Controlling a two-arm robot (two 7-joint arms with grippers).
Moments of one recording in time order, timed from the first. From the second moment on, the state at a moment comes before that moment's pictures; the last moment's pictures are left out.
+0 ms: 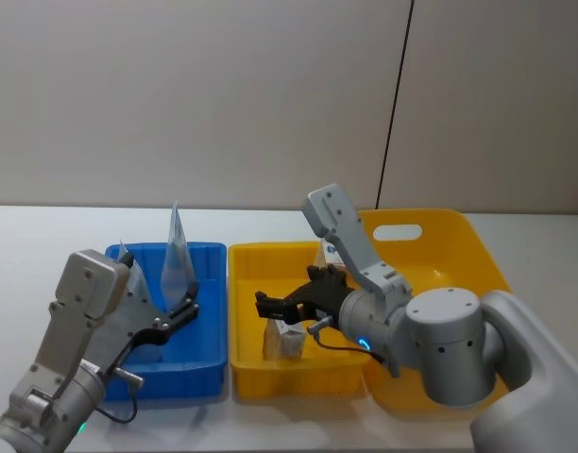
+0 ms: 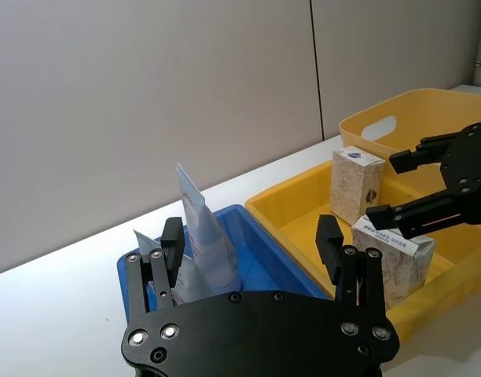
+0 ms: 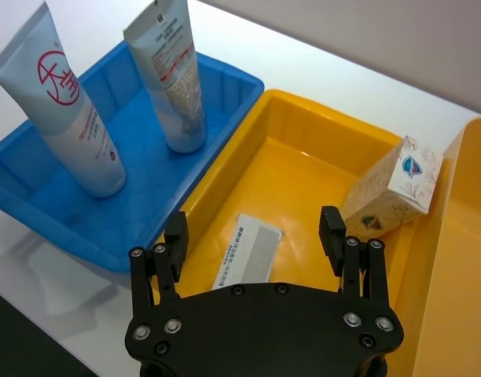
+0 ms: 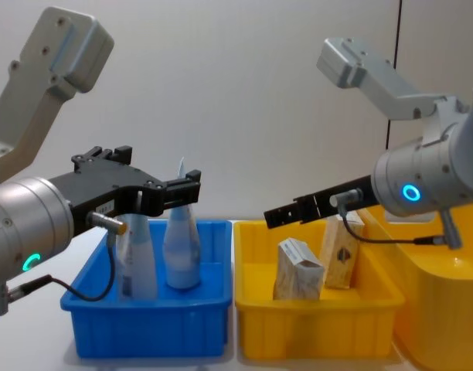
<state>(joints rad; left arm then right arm) -0.24 0.38 0.45 -1.63 -0.20 0.01 -0.01 0.52 0.17 -0.47 -1.40 0.19 0.63 0.18</state>
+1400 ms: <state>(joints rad) -0.24 0.38 0.45 -1.63 -0.20 0.01 -0.01 0.48 0.08 -0.41 -1.33 0.18 0.72 0.11</state>
